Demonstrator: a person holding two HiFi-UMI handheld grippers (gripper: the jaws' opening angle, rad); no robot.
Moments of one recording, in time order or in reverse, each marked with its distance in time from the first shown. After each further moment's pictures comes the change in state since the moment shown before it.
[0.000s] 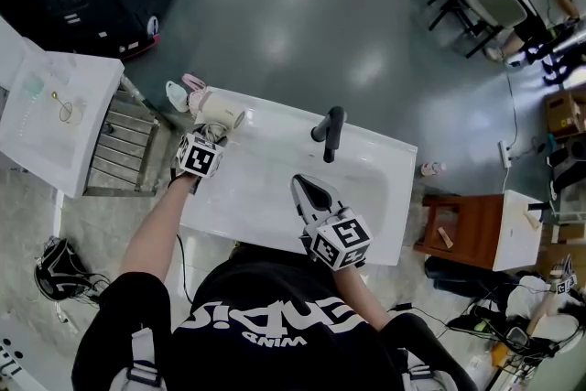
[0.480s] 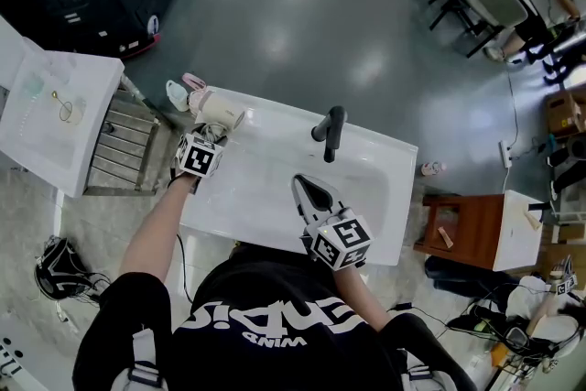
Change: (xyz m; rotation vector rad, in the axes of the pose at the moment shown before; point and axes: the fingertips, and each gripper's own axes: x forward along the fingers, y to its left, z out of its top) left arm 0.004 0.005 0.001 0.003 -0.034 0.013; right arm 0.000 -0.002 -0.002 0.004 0.002 -0.004
